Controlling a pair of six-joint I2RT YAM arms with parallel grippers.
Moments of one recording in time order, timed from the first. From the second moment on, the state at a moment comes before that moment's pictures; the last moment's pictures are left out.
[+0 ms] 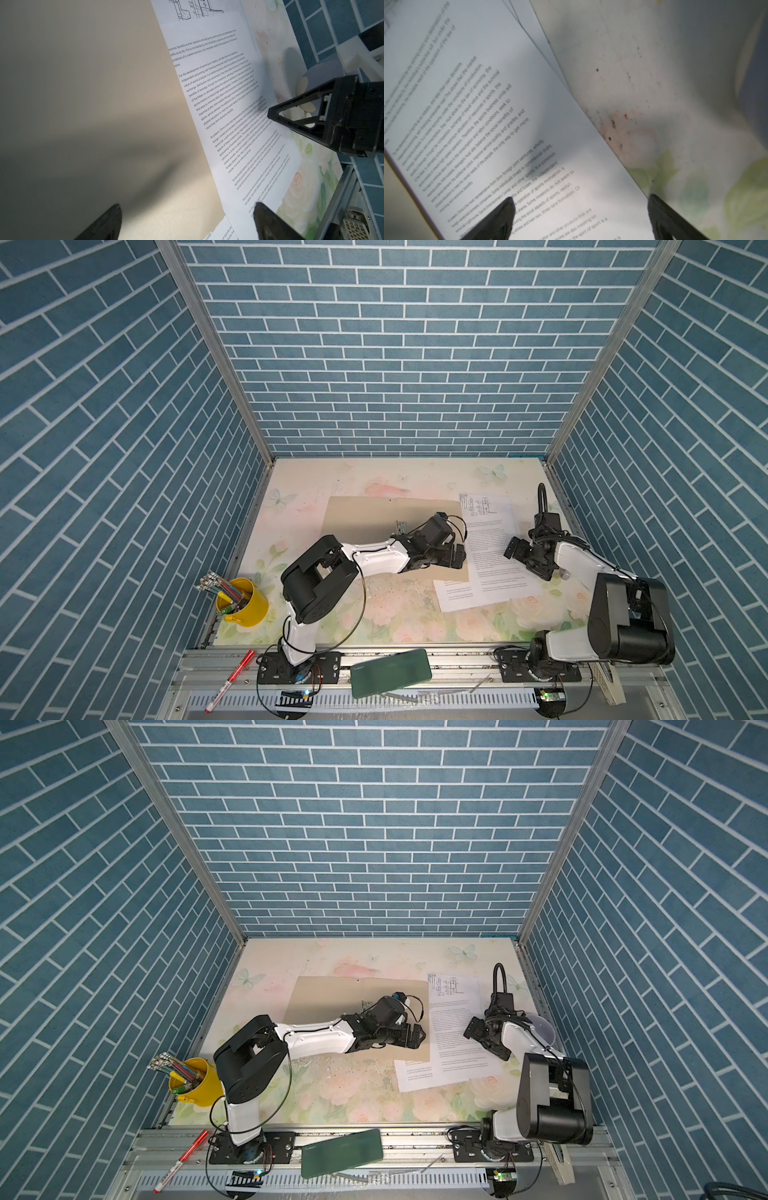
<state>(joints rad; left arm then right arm) -0.94 1.91 1.19 -0.07 0.10 -0.65 -0.05 1.42 0.71 -0.53 -0.06 0.45</state>
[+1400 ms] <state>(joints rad) -0.79 1.78 1.06 -0.06 0.22 -0.64 -0.02 1.29 0.61 -0.53 -0.12 0.62</state>
